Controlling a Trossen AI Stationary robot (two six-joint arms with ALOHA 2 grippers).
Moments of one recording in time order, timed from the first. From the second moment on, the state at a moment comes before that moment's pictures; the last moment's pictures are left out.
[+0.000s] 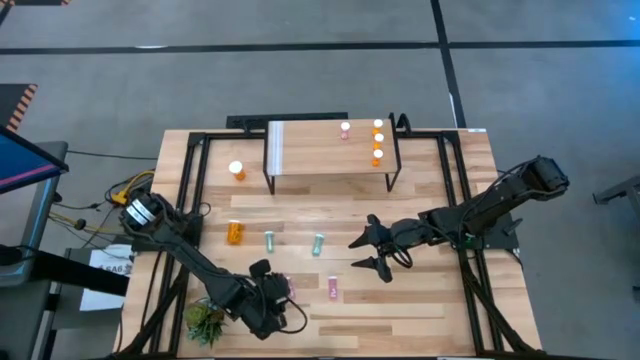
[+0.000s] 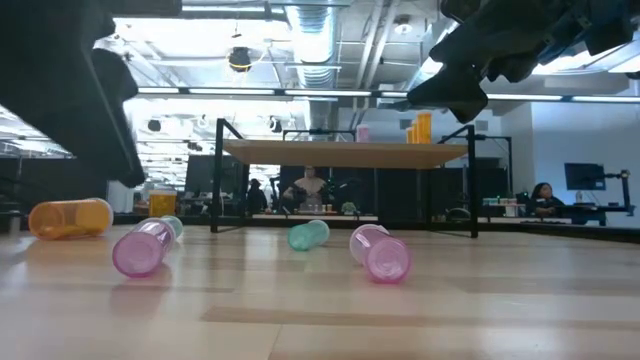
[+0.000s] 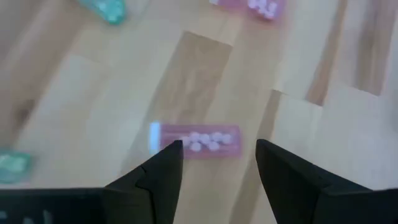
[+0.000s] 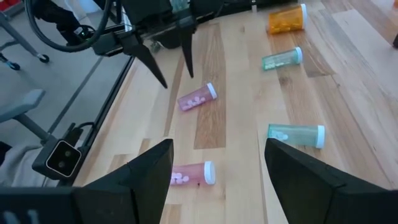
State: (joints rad) left arm -0.72 1.82 1.16 -0.56 -0.50 -1.01; right arm 0.31 1.33 0.60 0.33 0.08 0.35
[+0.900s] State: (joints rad) left arm -0.66 1.85 1.12 -0.39 -0.39 -0.82; right arm 0.31 1.33 0.60 0.34 0.08 0.35
